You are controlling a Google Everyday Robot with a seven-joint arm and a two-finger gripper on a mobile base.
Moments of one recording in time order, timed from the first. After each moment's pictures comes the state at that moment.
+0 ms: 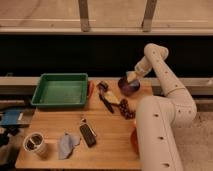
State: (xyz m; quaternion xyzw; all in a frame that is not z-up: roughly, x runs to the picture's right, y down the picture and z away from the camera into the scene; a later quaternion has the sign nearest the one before) arm 0.222 -0.067 0.964 -0.29 0.02 0.57 0.76
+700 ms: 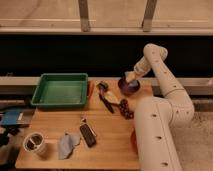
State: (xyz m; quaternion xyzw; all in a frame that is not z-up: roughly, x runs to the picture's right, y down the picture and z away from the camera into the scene) arm 0.193 -0.067 0.964 -0.30 -0.01 0.55 0.78
